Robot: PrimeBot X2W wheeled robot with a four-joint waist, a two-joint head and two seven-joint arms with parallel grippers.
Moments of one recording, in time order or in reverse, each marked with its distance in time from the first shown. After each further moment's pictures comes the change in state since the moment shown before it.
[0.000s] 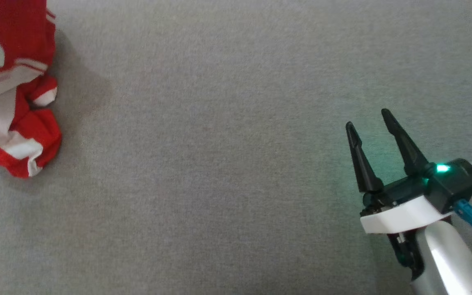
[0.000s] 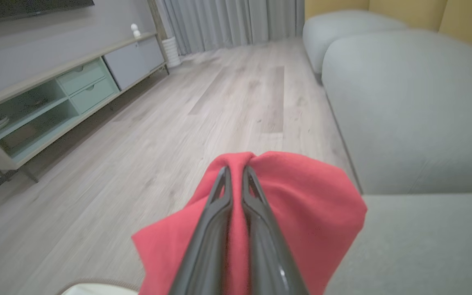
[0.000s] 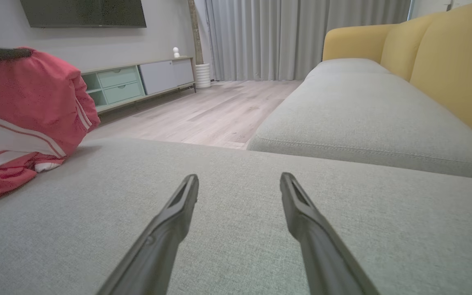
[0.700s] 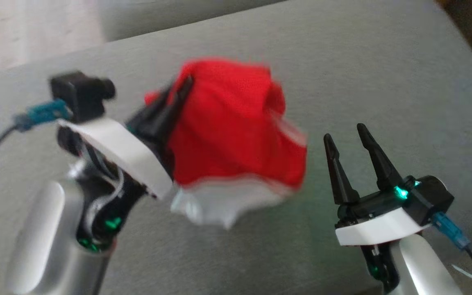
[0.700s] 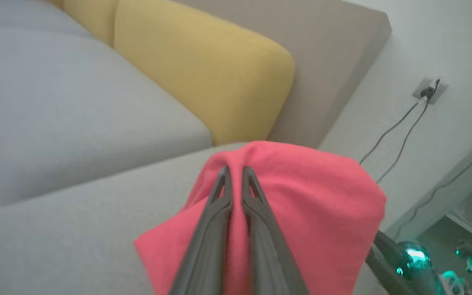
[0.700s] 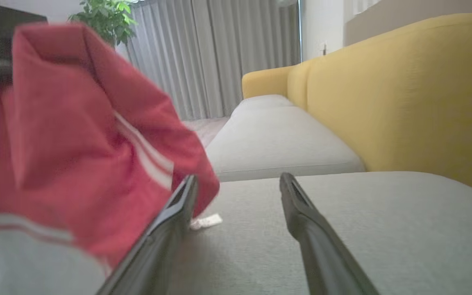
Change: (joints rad) left arm 0.594 -0.177 -0.206 -1.072 -0.448 0.024 0.446; right arm 0.040 0.115 0.026 0.023 0.034 0.000 -0.027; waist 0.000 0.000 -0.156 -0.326
